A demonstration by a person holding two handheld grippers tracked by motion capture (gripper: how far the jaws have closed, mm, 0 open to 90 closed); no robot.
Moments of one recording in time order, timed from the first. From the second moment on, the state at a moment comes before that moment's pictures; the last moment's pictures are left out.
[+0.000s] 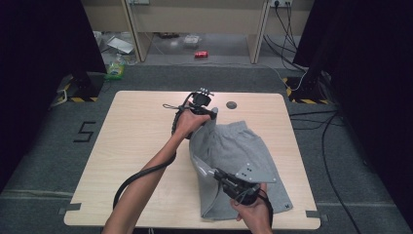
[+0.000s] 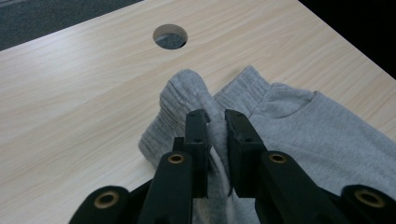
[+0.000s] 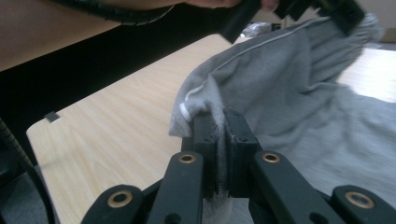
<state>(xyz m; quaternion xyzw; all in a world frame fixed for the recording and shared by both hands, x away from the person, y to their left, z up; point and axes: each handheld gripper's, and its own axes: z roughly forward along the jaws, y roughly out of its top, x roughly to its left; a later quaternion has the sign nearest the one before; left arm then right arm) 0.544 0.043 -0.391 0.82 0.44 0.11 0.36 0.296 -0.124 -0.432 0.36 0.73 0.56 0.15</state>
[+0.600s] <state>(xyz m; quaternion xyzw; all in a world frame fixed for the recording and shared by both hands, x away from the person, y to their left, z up) 0.548 -0.007 -0.387 0.80 0.45 0.08 0.38 0.267 -0.212 -0.430 0.43 0.68 0.56 0.21</state>
